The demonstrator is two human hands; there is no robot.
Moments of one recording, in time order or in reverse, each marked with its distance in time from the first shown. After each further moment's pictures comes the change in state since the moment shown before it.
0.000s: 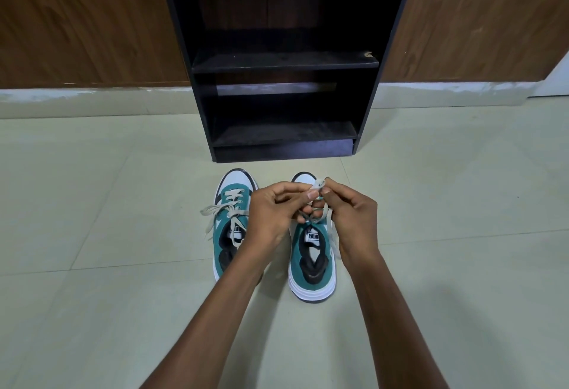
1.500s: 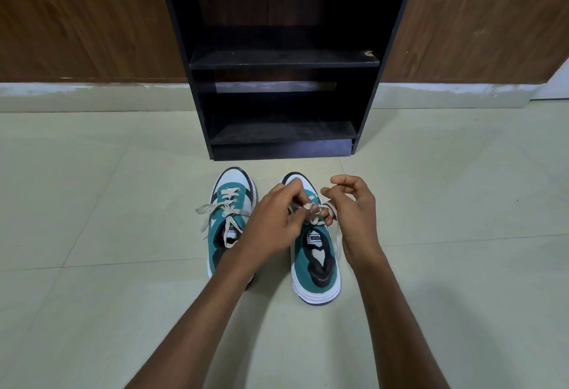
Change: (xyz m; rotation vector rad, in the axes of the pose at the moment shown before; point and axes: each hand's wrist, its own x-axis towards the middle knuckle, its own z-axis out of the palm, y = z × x) left_hand 0.007 -0.014 -0.015 0.799 -0.229 0.483; right_hand 0.015 0.002 -0.011 -0.038 -0.051 -0.057
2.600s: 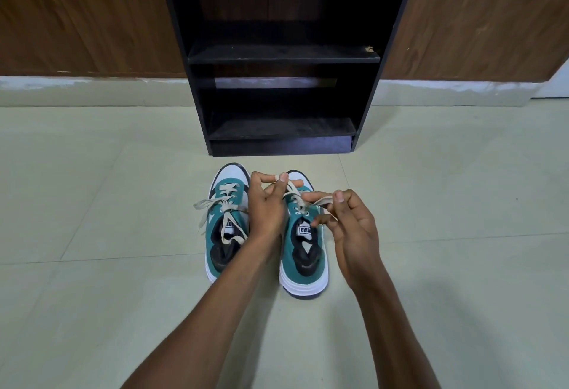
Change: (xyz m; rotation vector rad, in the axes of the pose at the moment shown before) left_hand 0.017 -0.007 0.033 -0.849 0.473 -0.583; right_hand -0.037 0.005 -0.010 0.180 -0.288 -0.134
